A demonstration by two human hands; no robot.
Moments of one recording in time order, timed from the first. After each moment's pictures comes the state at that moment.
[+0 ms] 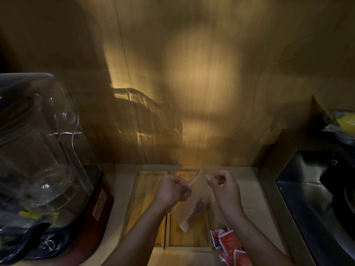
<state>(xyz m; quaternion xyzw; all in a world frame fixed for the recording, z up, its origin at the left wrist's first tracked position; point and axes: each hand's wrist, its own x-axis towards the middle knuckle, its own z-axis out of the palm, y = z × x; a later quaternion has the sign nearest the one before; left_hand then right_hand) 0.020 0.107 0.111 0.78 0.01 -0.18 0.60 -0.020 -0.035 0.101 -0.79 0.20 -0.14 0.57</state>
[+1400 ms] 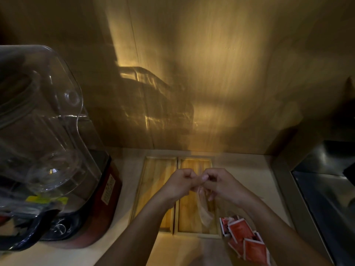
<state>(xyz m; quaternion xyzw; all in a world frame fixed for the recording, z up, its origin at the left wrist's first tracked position) 0.024 0.124 0.098 0.74 -0.06 -0.29 0.61 0.001 -0.031 0.094 -0.81 -0.02 0.16 0.57</state>
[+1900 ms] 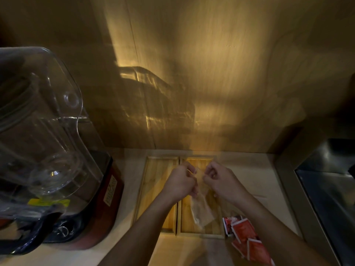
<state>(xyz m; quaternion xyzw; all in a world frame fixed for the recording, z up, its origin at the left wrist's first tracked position) 0.032 0.120 0.097 0.81 -0.05 -0.23 0.54 0.007 -0.023 0.085 -0.88 0.05 0.06 0.46</state>
